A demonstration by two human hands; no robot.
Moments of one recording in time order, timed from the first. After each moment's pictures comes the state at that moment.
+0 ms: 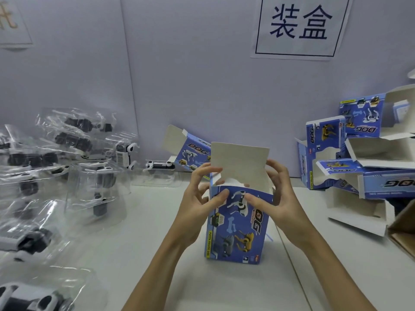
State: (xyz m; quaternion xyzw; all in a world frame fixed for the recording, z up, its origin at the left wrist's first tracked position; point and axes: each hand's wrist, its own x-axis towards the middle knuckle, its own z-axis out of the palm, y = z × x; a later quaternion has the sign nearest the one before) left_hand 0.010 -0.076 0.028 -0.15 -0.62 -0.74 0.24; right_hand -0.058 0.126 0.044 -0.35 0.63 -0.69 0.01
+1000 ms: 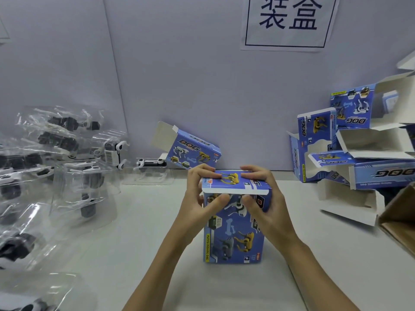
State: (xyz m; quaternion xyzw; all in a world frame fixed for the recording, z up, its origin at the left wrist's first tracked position) left_hand 0.009 -0.064 0.024 -0.15 -0.69 -0.63 0.31; right_hand -0.054 0.115 0.020 -0.40 0.62 -0.65 -0.17
